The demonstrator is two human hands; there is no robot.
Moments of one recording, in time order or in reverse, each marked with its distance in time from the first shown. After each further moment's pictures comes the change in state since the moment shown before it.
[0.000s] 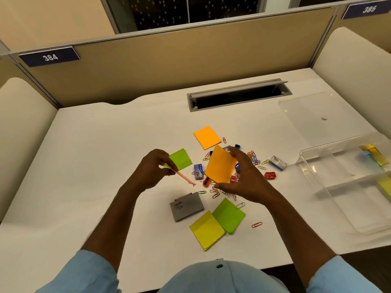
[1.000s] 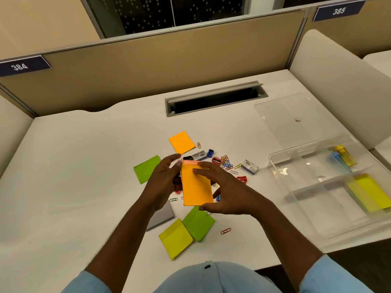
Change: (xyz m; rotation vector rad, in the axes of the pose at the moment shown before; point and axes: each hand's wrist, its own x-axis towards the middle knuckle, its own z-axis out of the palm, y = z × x) left_hand -0.007 0.104 0.097 -0.781 -0.023 -0.242; right_hand -0.018 0.034 -0.053 -0.128 -0.298 -0.244
